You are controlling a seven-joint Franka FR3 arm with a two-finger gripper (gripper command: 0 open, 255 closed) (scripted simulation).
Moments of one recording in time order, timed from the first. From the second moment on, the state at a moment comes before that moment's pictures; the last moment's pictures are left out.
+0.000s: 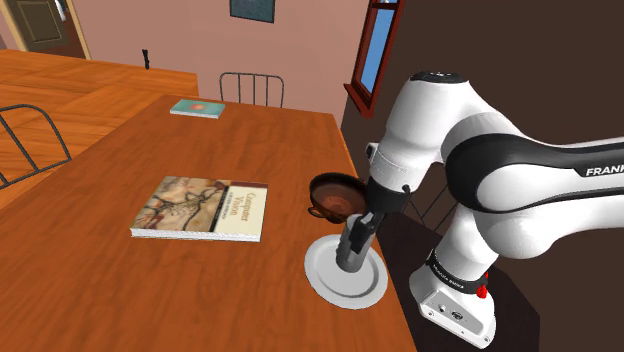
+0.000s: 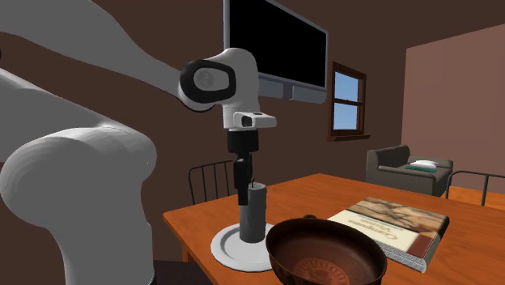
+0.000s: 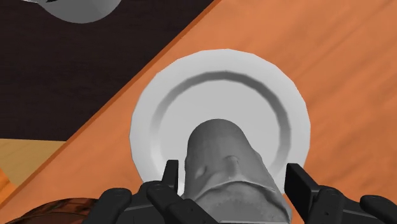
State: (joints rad) arm 0.35 -1.04 0.53 -2.96 0.47 1.98 0.44
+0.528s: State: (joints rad) arm 0.32 -1.08 0.48 -2.87 0.41 1.86 0.44
